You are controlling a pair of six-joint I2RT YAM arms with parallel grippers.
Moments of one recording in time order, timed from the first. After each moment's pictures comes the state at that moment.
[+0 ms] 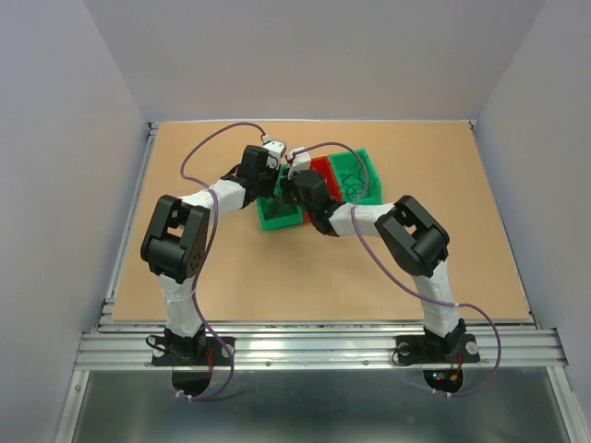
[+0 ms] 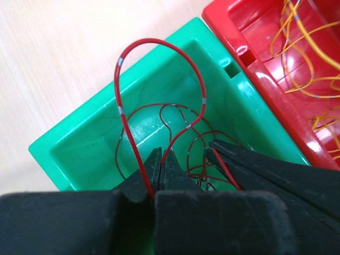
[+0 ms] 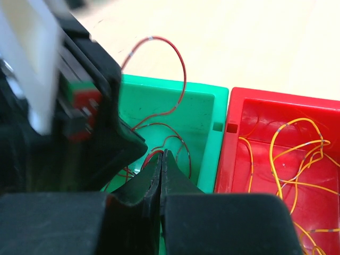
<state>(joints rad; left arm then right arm) -0.40 1.89 1.23 -0.04 -0.01 0.02 0.75 2.14 1.33 0.58 0.25 0.18</state>
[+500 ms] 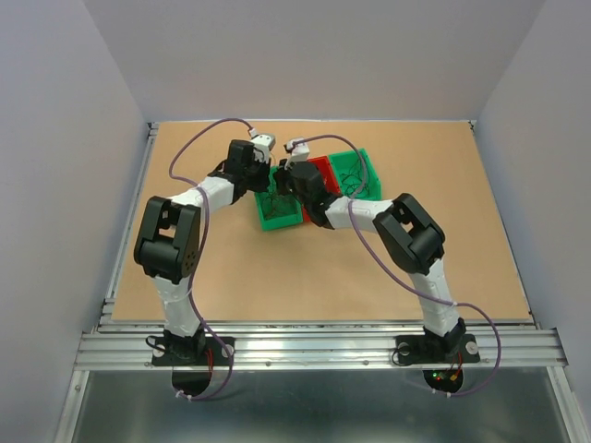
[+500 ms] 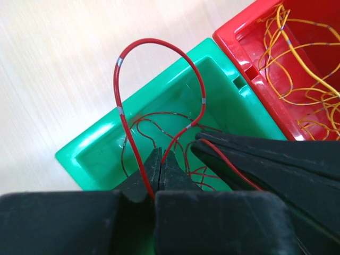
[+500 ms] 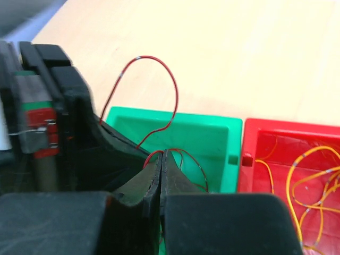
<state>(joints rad) -0.32 1.88 1.24 -0.03 0.16 -0.03 0.75 2.17 1.44 0.55 0.23 0.29</state>
